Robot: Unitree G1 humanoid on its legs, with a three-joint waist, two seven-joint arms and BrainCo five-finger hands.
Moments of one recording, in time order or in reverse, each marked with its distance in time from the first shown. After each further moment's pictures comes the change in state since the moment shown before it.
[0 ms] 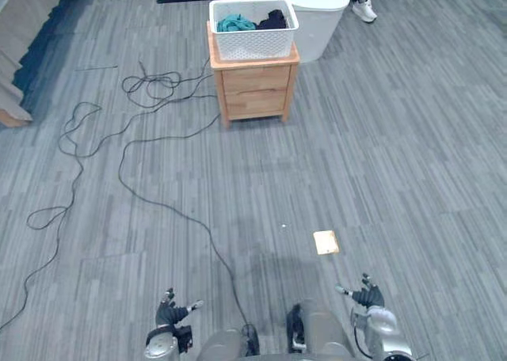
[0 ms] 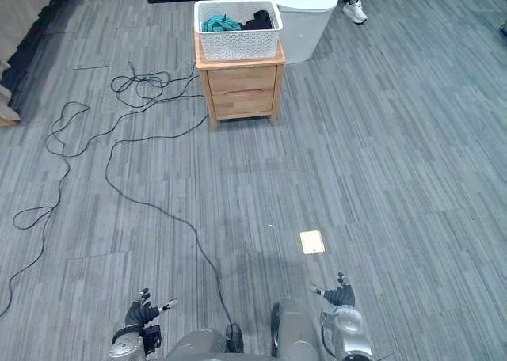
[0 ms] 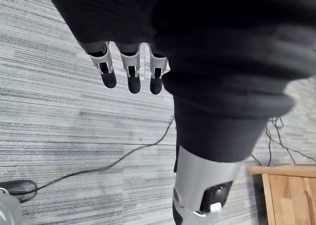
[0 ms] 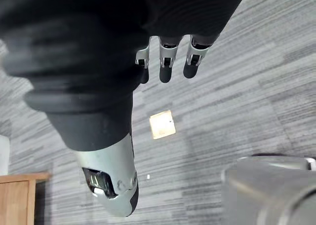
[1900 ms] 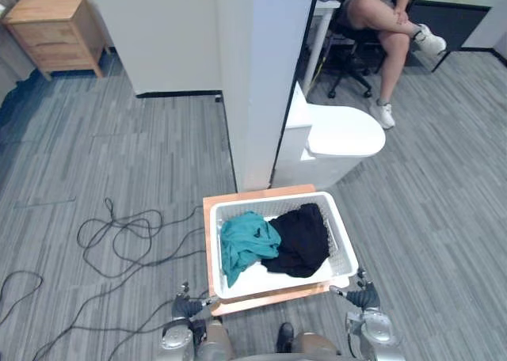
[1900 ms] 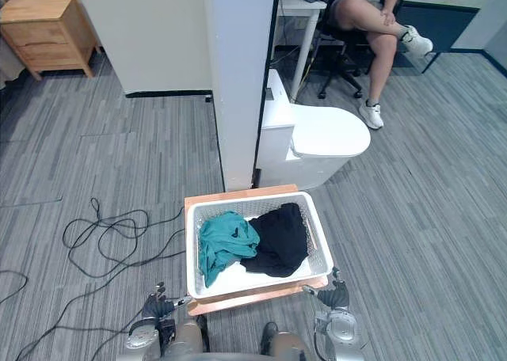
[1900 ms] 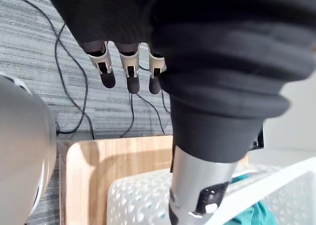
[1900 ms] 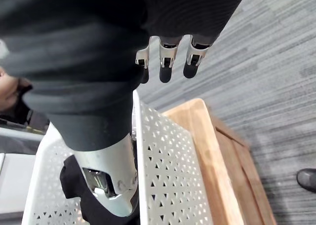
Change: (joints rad) left arm 0.024 -0.089 0.026 -0.054 0.092 0.007 -0.004; right arm 0.151 0.085 -0.020 -0.312 -0.134 0.002 -0.057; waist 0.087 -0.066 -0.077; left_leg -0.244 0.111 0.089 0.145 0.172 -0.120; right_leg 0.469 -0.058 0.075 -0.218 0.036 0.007
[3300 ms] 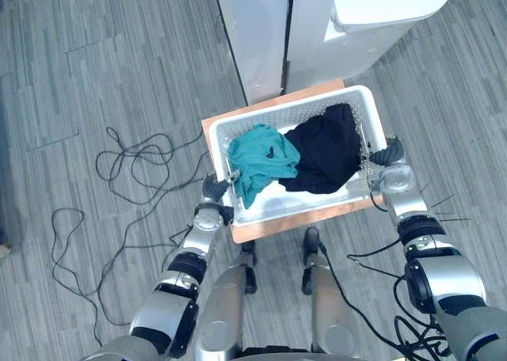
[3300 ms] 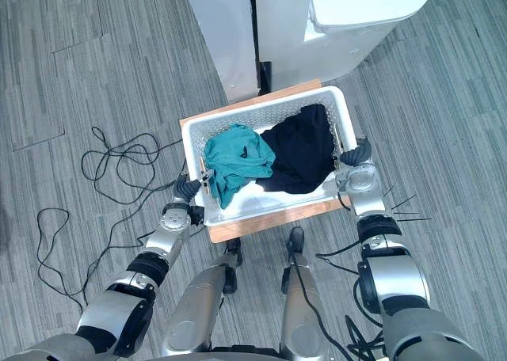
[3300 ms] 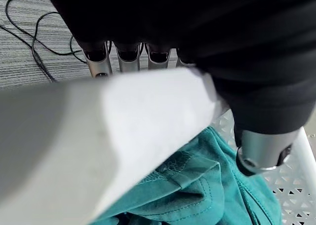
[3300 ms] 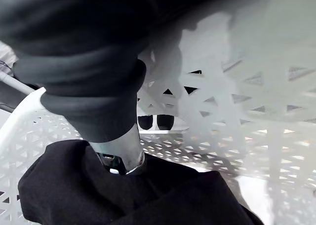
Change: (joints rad) left arm -0.681 0.084 -0.265 0.161 -0.021 -0.009 0.128; right arm -0.845 -0.359 0.208 0.370 0.057 0.061 -0.032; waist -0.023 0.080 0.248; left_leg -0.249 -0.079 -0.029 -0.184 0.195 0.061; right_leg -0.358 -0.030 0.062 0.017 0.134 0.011
